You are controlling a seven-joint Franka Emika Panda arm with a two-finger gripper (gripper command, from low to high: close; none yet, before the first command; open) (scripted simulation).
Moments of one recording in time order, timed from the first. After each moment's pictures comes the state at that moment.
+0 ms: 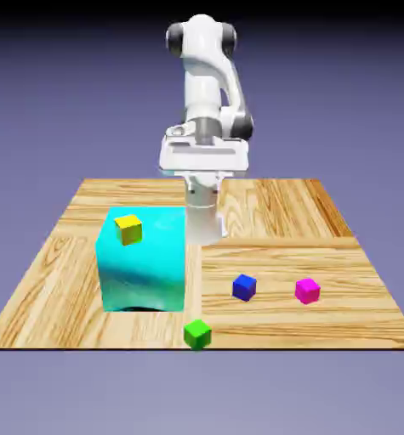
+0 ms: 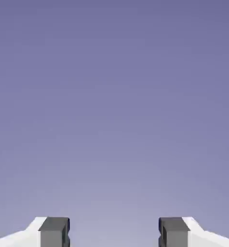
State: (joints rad) arm 0.03 -0.53 0.02 -2.79 -0.04 3.00 0.72
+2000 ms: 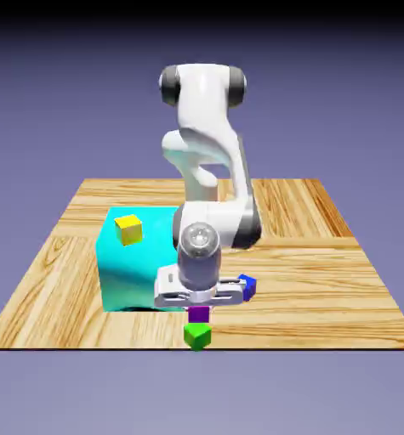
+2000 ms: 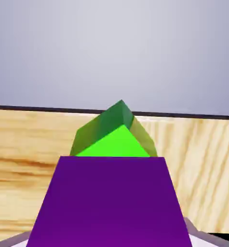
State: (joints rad) arm 0.03 0.57 -0.04 -1.92 0.00 2.04 0.73
